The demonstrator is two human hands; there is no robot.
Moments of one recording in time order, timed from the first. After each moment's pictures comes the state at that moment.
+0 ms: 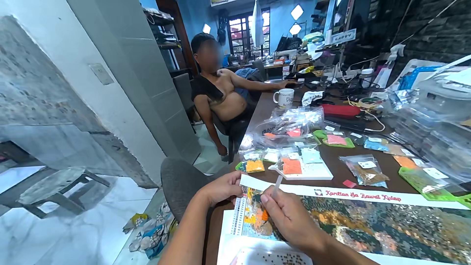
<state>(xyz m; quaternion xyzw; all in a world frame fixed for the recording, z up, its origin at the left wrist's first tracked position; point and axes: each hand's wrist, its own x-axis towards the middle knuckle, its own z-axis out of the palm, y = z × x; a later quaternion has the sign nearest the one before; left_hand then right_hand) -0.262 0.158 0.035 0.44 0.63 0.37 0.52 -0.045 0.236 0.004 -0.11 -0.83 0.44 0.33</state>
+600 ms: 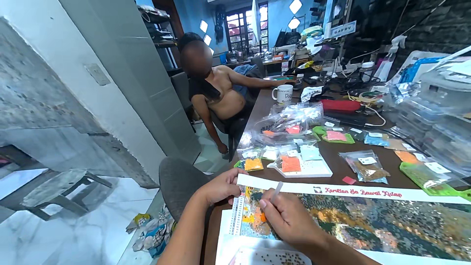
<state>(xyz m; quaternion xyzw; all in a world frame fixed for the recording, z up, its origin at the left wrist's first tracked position) -0.258 0.159 0.039 0.45 0.66 0.36 0.49 -0.044 0.237 -0.010 -0.06 -0.84 0.38 0.38</state>
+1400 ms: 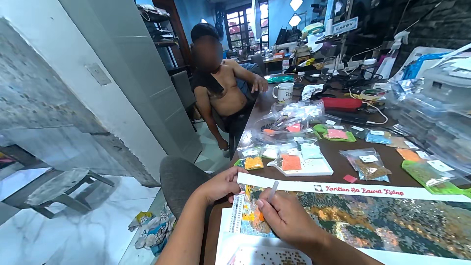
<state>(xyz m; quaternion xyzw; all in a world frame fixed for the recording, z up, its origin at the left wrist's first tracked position) -0.260 0.158 0.036 0.45 0.65 0.37 0.49 -0.044 0.236 -0.011 -0.06 -0.86 0.37 0.36</state>
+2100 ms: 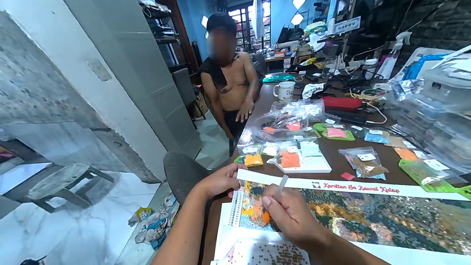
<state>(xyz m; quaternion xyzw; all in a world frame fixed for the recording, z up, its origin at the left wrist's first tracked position) -0.258 0.157 0.037 0.45 0.66 0.37 0.48 -0.037 0.232 0.001 0.00 -0.81 0.42 0.41</state>
